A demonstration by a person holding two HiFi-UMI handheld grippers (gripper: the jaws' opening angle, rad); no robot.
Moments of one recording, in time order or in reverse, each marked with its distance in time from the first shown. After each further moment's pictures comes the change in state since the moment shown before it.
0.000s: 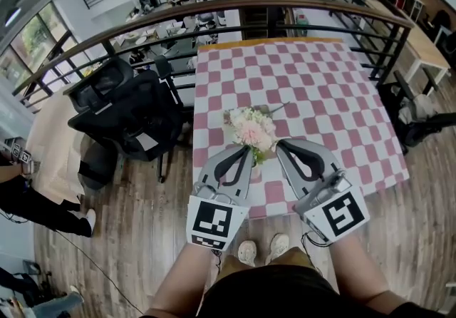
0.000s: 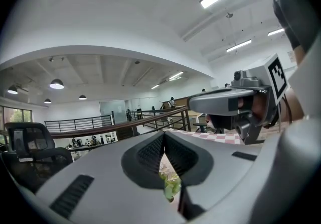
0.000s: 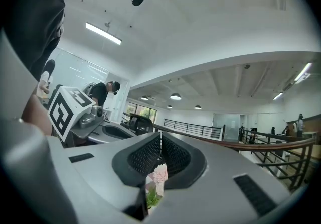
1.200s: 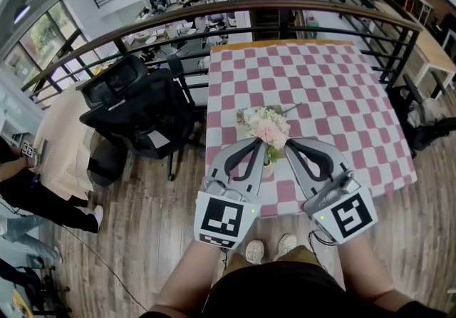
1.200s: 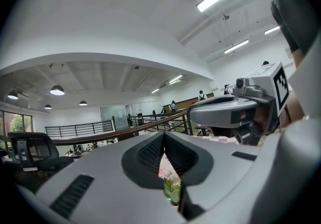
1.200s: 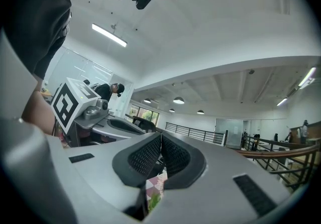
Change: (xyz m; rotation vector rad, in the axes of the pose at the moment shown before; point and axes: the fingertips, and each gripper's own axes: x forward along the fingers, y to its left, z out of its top) left arm -0.016 0.009 0.027 0.035 -0.053 0.009; right arm 0.005 0.018 0.014 -0.039 -0.026 0.011
